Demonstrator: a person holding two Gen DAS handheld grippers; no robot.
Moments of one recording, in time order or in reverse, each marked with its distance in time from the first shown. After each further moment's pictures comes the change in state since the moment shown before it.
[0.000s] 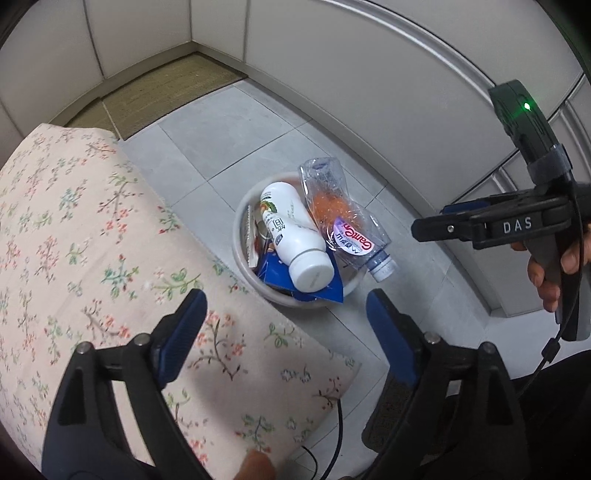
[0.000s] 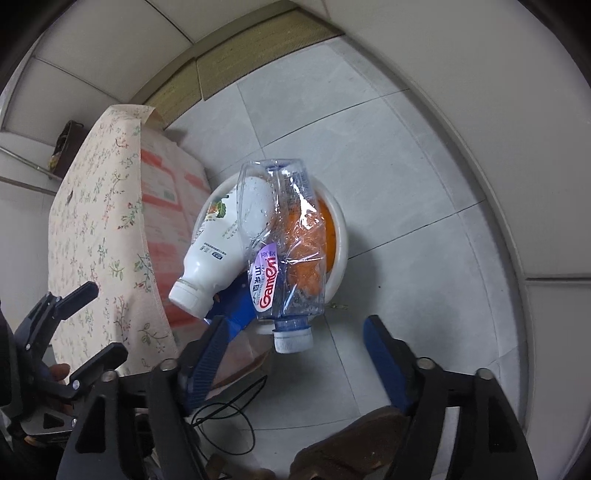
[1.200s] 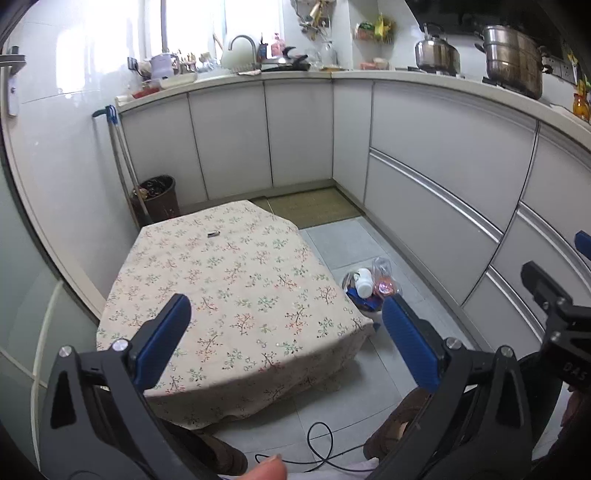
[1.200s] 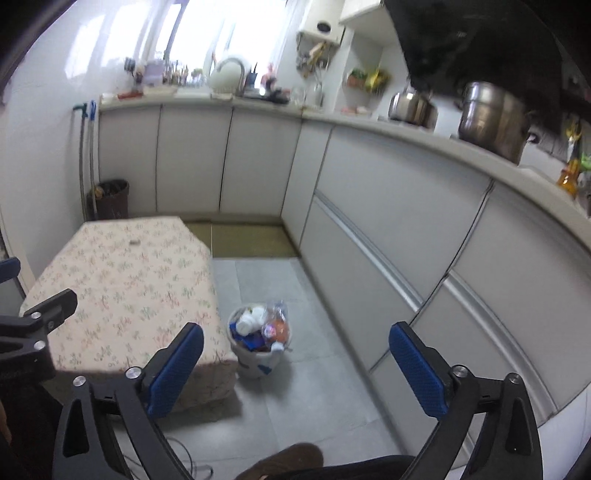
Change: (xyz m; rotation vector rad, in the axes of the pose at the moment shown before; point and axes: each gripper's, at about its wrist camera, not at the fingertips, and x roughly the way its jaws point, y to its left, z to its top) left arm -0.322 -0.091 -0.216 -0.268 -0.563 0.461; right arm -0.289 0.192 -0.347 -0.290 -0.920 -0.422
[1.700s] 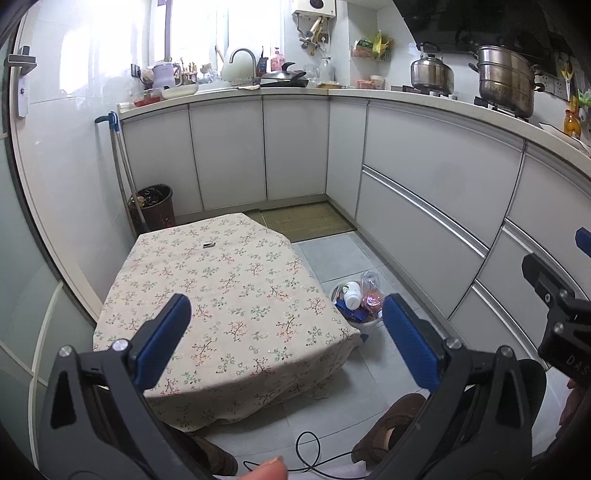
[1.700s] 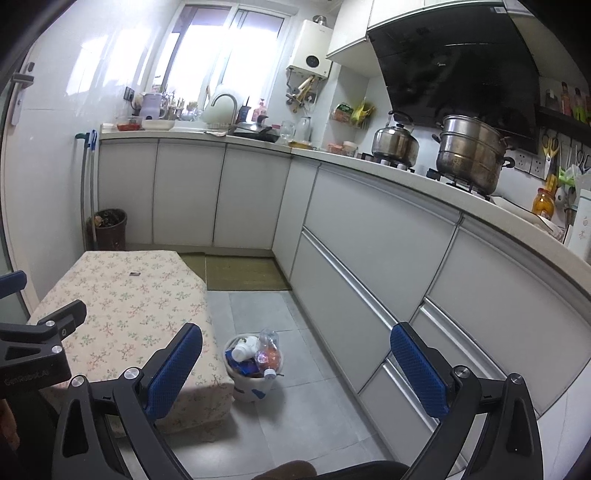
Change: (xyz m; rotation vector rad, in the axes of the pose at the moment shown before) left arm -0.028 0.001 -0.003 -0.018 -0.052 -0.035; right arm -0.042 -0.005 0.011 0.004 -0.085 -0.041
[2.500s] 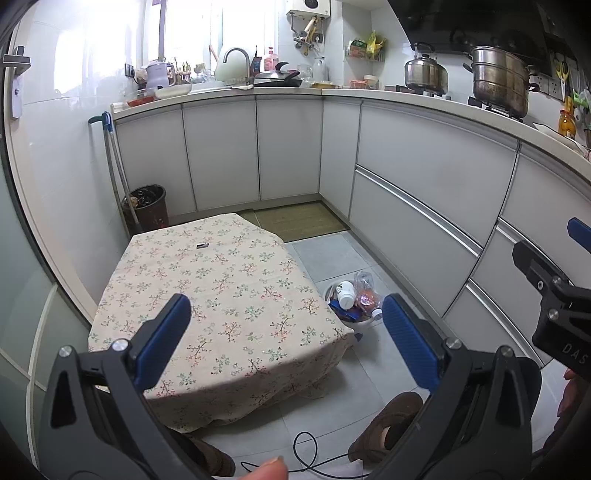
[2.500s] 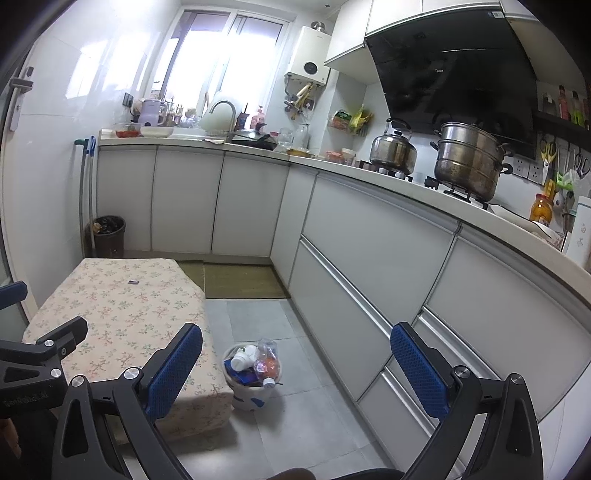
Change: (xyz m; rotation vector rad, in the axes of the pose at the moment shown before) left arm -0.002 0.001 0.004 0.008 0.005 -0.030; right arm 0.000 -0.002 0.008 0.001 -0.021 0.010
